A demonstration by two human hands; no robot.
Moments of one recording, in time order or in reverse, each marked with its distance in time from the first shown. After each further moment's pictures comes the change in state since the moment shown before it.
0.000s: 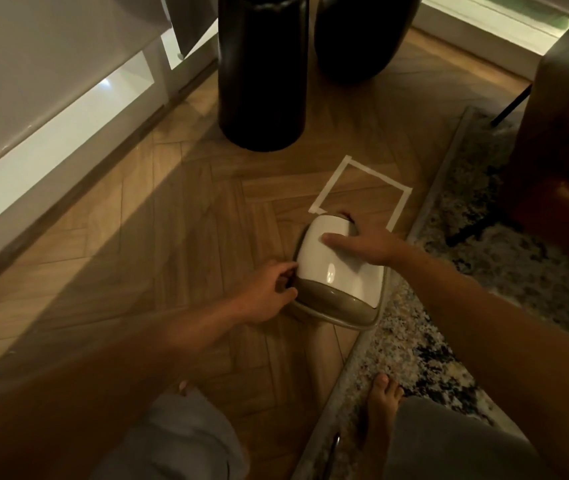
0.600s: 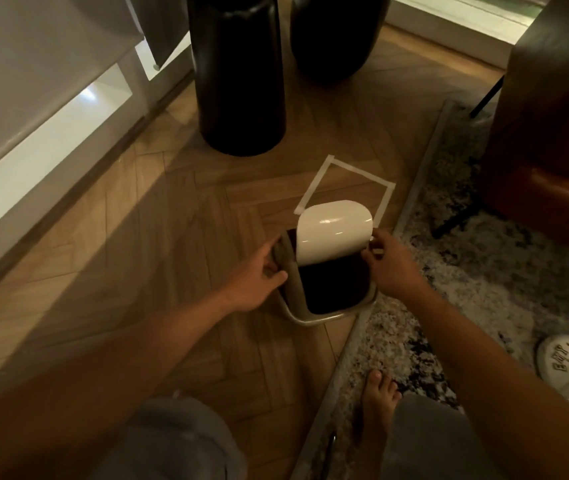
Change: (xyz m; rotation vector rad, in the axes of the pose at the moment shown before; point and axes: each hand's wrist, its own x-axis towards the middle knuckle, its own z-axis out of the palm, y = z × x) left_hand 0.022 0.024 0.002 -0.064 0.066 0.005; right_hand -0.050 0.064 0.004 0.166 0.360 0.167
